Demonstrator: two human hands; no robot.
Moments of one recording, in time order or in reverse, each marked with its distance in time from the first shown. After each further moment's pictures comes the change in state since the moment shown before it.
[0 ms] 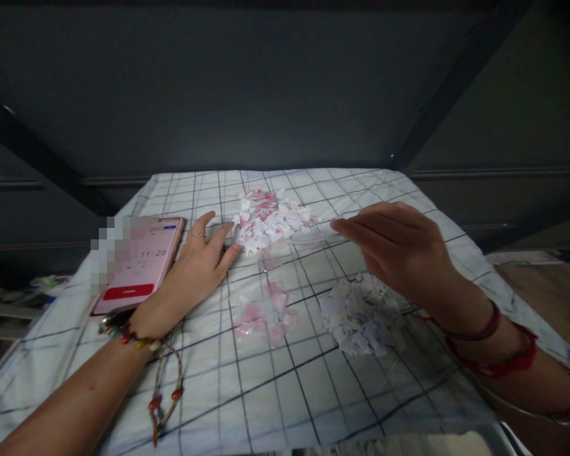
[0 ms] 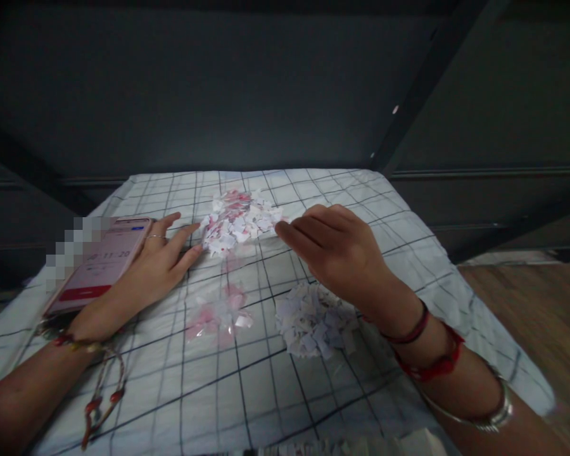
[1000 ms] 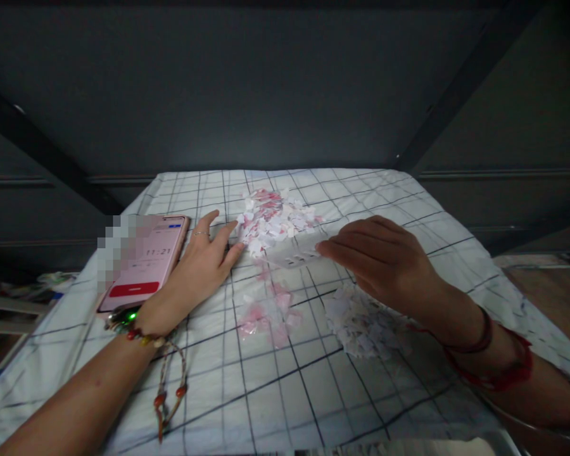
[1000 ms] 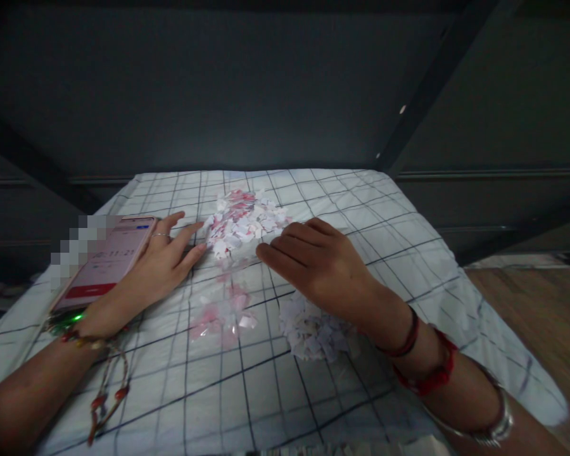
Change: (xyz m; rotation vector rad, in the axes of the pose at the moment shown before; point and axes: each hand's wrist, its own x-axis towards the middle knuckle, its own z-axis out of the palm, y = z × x) left_hand 0.000 -0.001 0.000 -0.013 0.000 0.000; right_hand 0.010 -0.015 0.002 0.190 0.011 -0.056
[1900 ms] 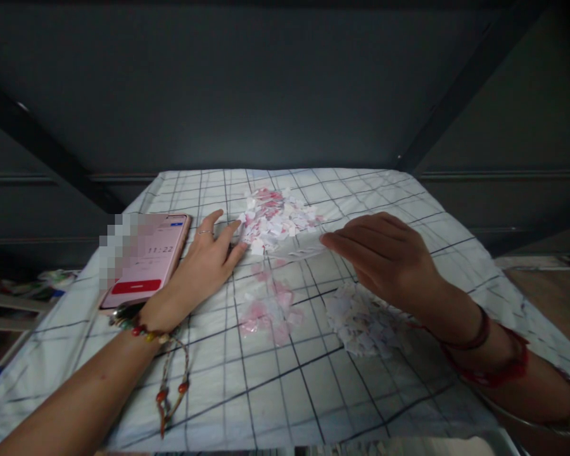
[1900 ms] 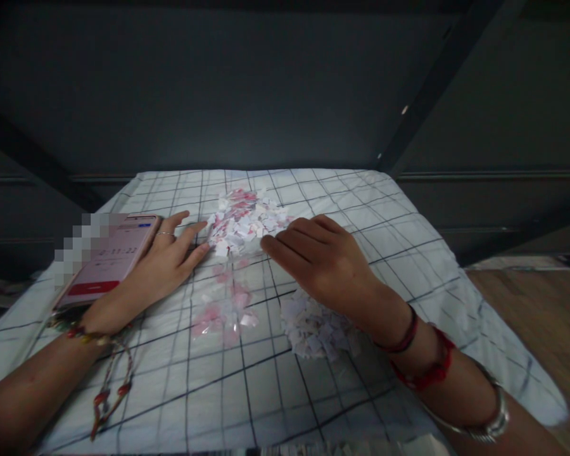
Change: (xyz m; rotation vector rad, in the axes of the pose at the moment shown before) left_hand -0.001 0.001 -0.001 -0.003 -0.013 0.019; right_hand 0.000 -0.002 0.000 -0.083 -0.001 0.015
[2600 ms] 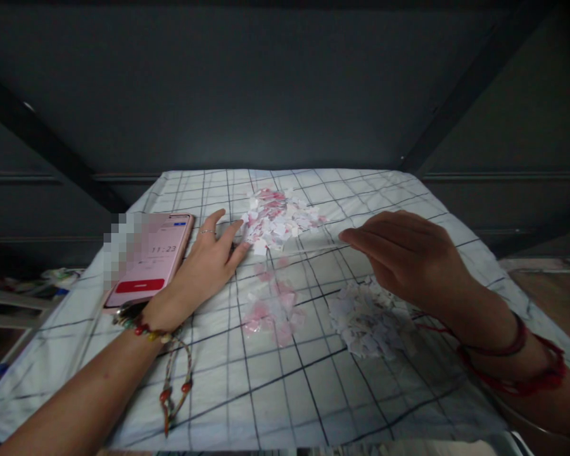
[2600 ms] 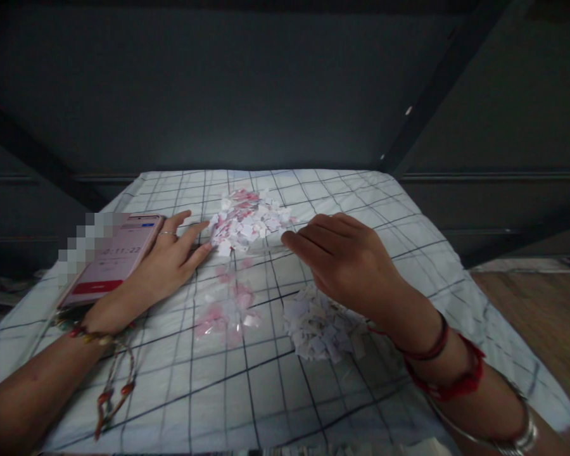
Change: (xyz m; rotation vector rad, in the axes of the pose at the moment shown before) left_hand -0.001 -0.004 0.001 -0.021 0.014 -0.002; right_hand -0.004 0.007 -0.006 -0.014 -0.067 0.027
